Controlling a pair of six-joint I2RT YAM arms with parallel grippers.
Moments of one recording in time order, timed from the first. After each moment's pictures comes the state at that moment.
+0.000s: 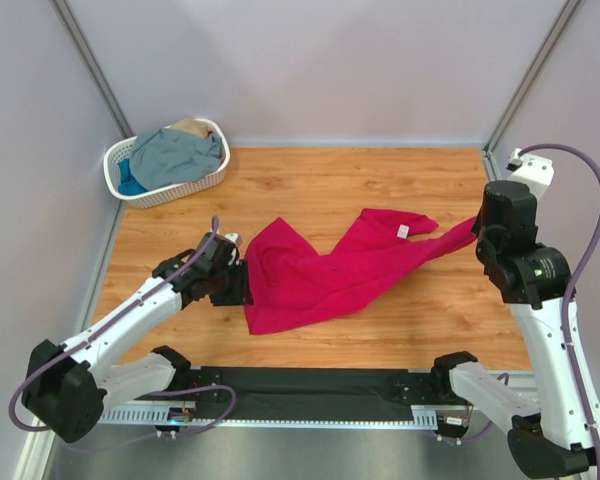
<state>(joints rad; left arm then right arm) -0.57 1.07 0.72 -0.73 0.09 -0.57 0.23 0.92 1.35 -0.91 0.68 0.25</state>
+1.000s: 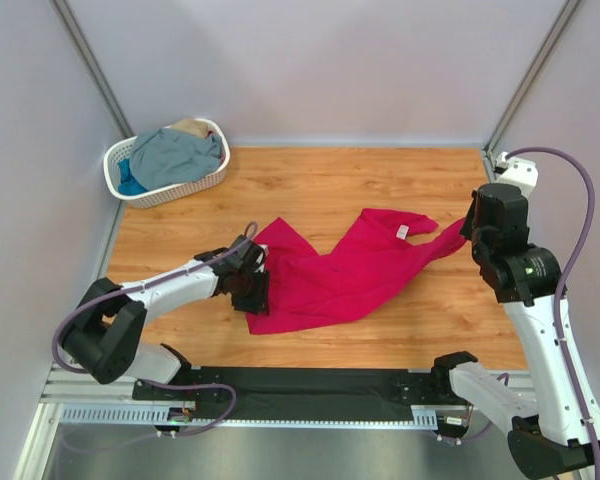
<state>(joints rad) -0.63 1.39 0.71 -0.52 0.17 -0.54 0.23 0.92 1.28 -0.85 0.55 0.27</state>
